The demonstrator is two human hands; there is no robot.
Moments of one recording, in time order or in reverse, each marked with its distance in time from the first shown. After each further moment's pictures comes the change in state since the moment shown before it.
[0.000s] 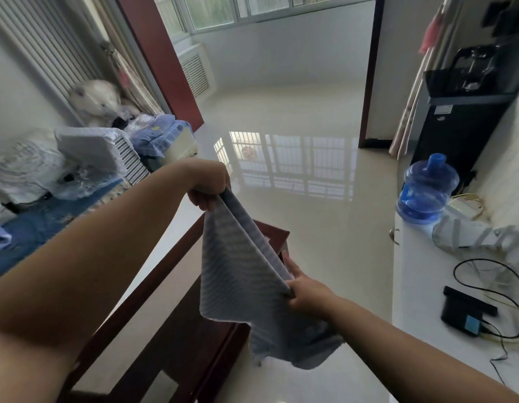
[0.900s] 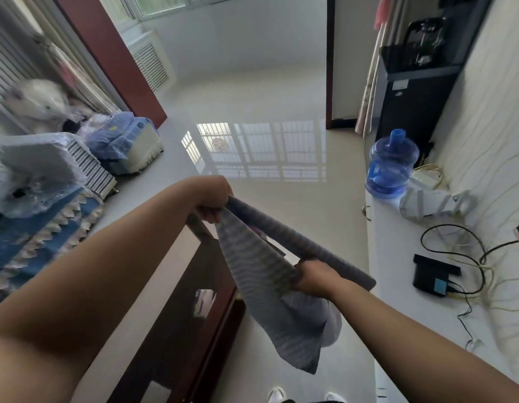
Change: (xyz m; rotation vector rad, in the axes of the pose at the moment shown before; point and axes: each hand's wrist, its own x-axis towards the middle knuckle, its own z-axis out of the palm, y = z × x) left_hand 0.057 0.050 0.050 -0.081 -0.069 0.083; right_hand -0.016 0.062 -0.019 0.022 0.084 0.293
